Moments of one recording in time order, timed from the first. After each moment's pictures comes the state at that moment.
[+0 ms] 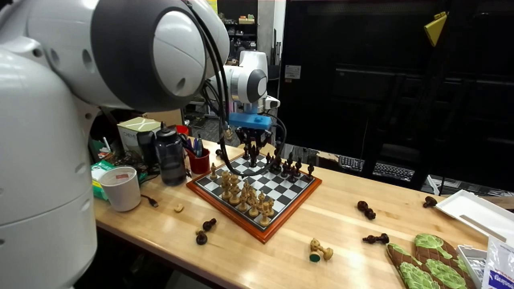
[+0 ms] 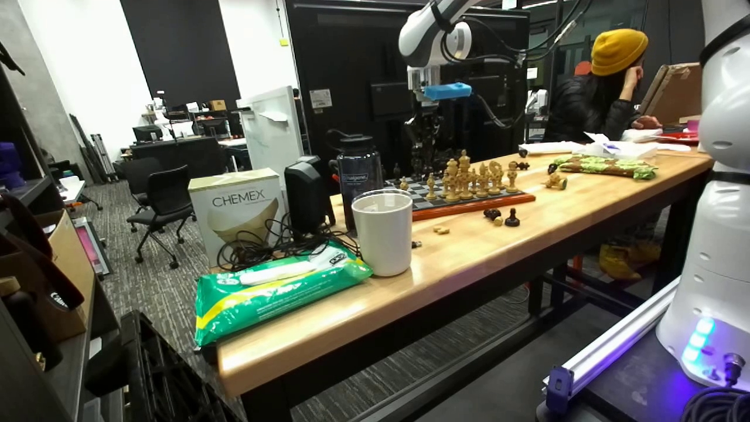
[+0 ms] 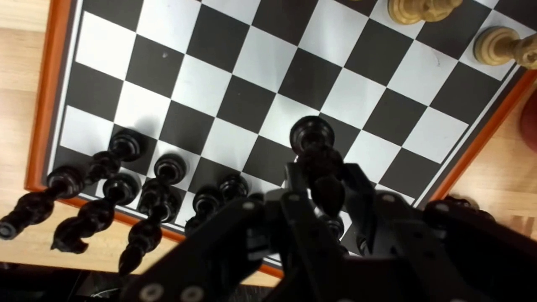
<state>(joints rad) 0.02 0.24 0.02 -1.79 -0.04 2.11 -0.03</state>
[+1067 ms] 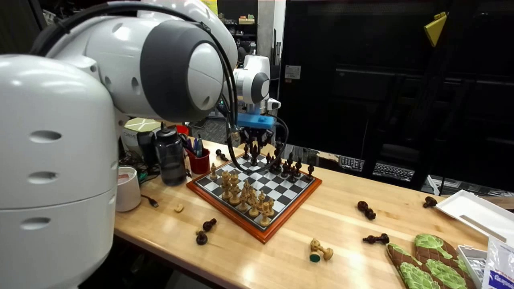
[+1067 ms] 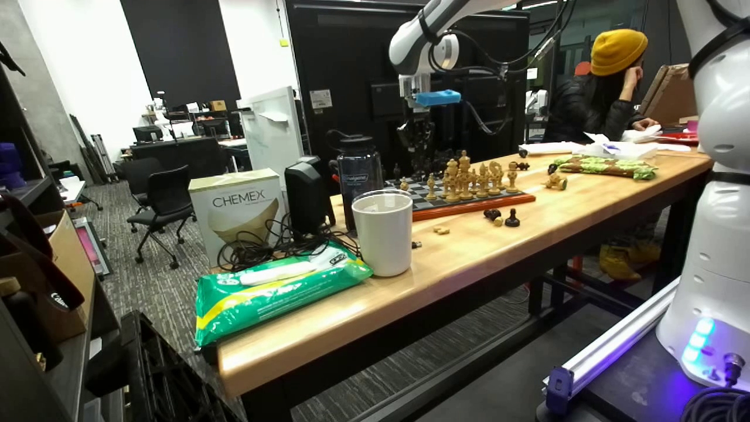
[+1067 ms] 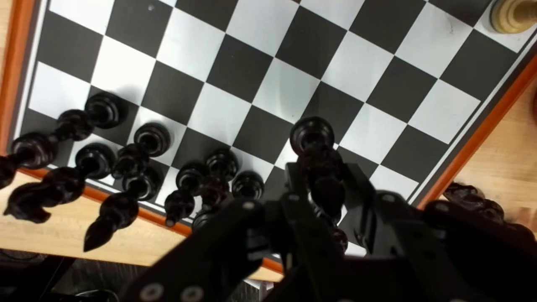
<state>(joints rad) 0.02 0.37 0.03 -1.64 -0.03 2.06 -0.07</state>
